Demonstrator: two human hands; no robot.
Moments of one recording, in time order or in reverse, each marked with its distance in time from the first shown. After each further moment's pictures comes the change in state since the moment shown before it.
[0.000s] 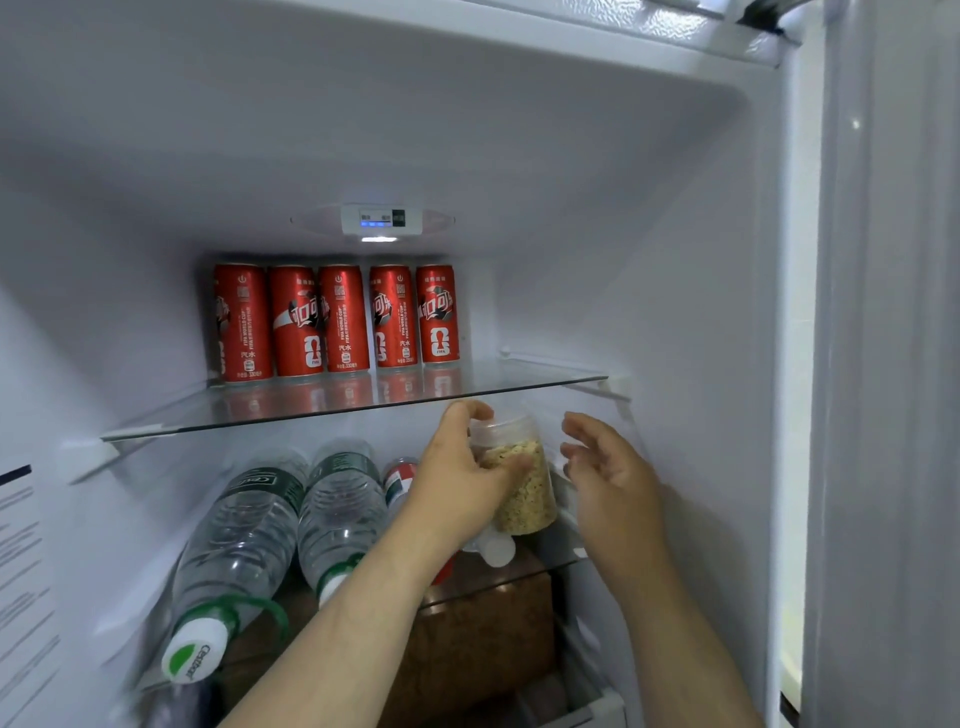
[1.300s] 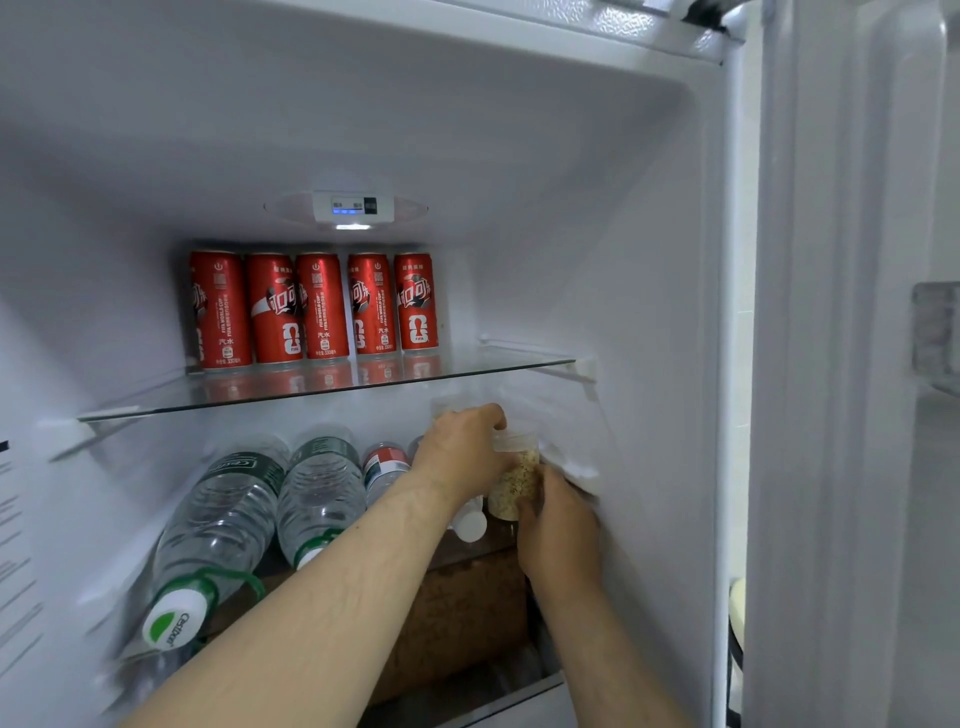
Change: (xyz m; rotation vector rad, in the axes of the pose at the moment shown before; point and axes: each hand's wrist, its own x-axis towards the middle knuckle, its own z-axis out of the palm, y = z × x) left_hand 0.039 -0.019 0.034 0.769 -0.123 0.111; right_hand -0.016 0.080 0.017 -0.565 0.078 -0.034
